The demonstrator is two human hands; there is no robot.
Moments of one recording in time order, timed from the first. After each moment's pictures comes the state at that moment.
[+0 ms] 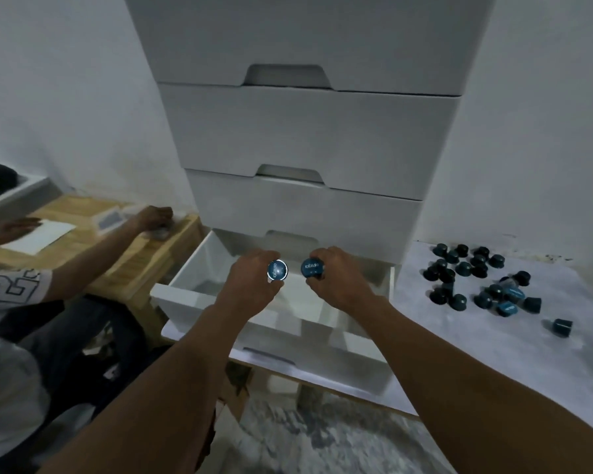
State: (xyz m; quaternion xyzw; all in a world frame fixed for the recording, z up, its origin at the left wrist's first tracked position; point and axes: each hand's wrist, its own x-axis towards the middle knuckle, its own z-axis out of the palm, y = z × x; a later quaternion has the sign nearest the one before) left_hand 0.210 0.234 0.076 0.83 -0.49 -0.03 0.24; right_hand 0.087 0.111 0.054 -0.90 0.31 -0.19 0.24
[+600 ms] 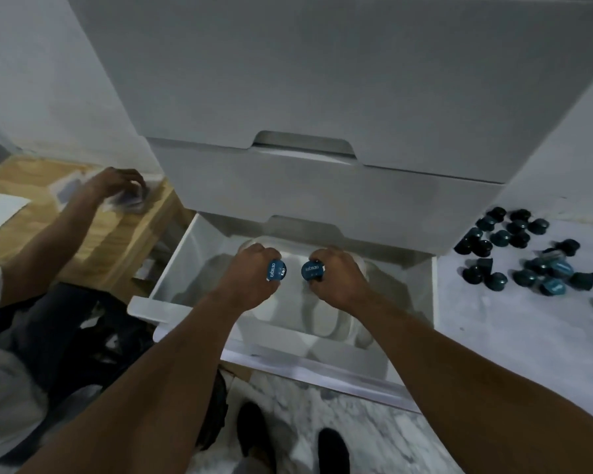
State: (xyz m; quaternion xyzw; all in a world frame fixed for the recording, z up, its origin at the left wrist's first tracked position) left_hand 0.285 0.186 0.045 0.83 -0.53 -0.15 0.06; right_hand 0.155 0.076 -0.015 -0.88 0.37 -0.09 0.30
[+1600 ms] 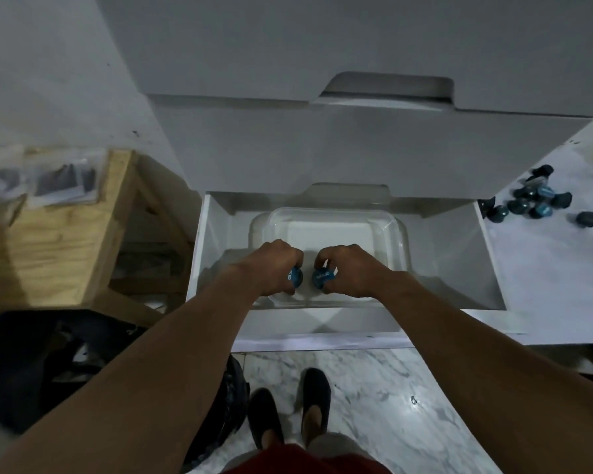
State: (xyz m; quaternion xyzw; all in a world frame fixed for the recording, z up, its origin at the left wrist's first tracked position) left_hand 0.373 0.178 -0.024 0.66 -0.69 -0.29 -0.06; right_hand 0.208 0.119 -0.039 -0.83 0.44 0.10 0.32
